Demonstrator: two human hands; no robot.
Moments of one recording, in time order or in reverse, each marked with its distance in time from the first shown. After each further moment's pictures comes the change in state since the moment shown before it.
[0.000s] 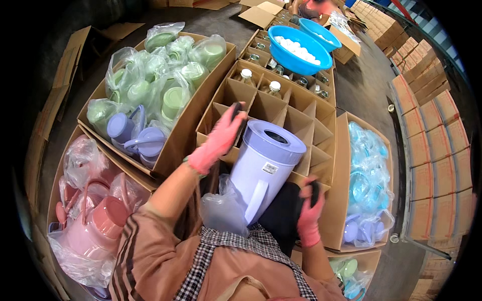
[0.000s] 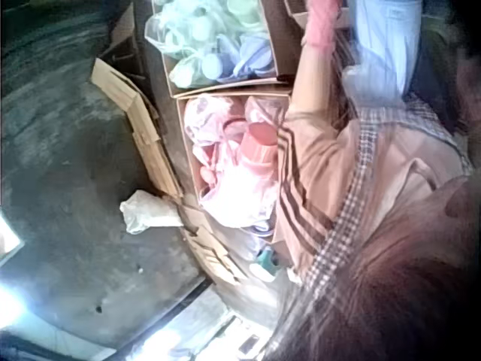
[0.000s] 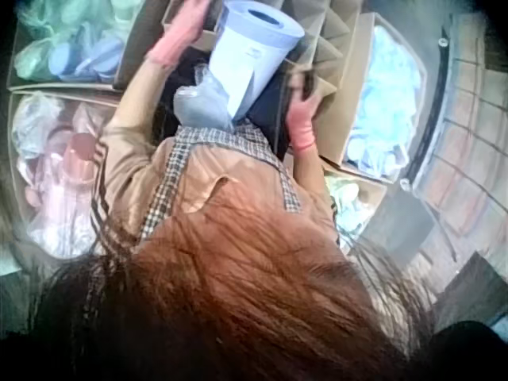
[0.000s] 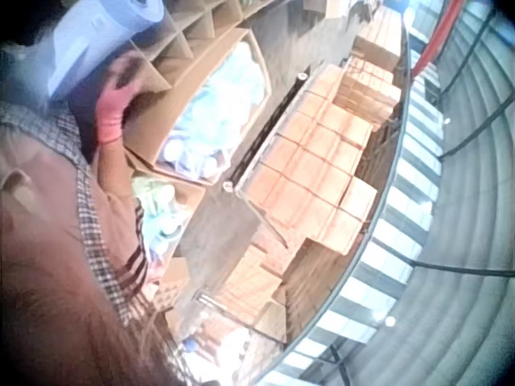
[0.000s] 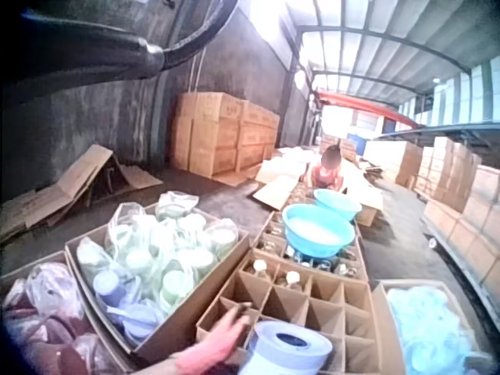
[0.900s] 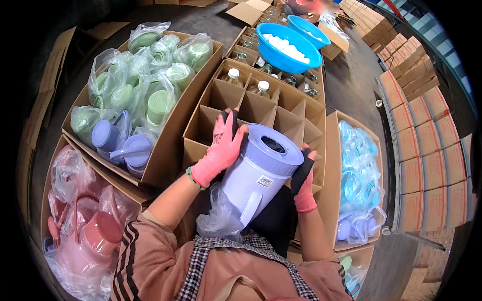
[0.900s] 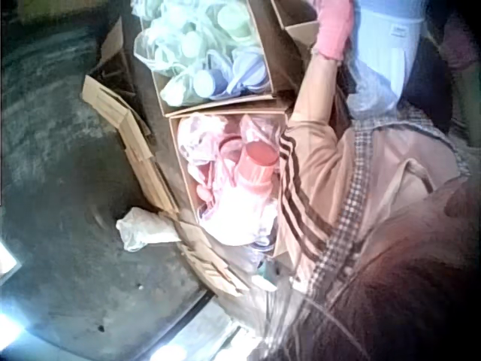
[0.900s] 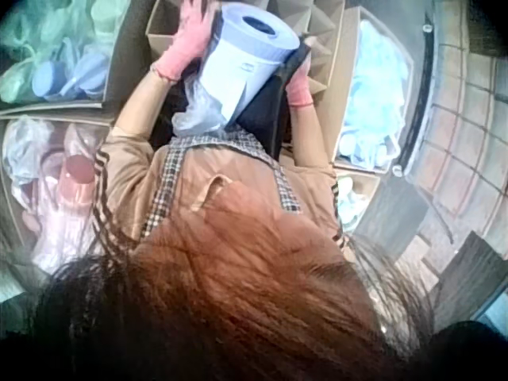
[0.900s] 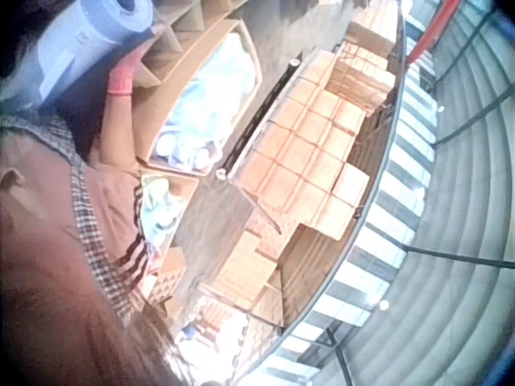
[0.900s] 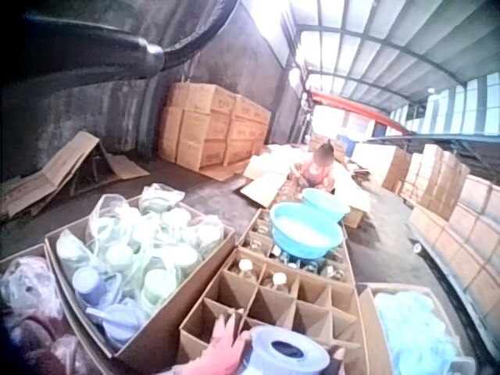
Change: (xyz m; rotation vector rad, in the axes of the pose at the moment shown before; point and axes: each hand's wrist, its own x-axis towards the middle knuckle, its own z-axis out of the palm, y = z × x) left_hand -0.001 -0.027 0.027 0.481 -0.058 0.450; right_hand 0.081 0.062 0.027 0.412 0.115 0.390
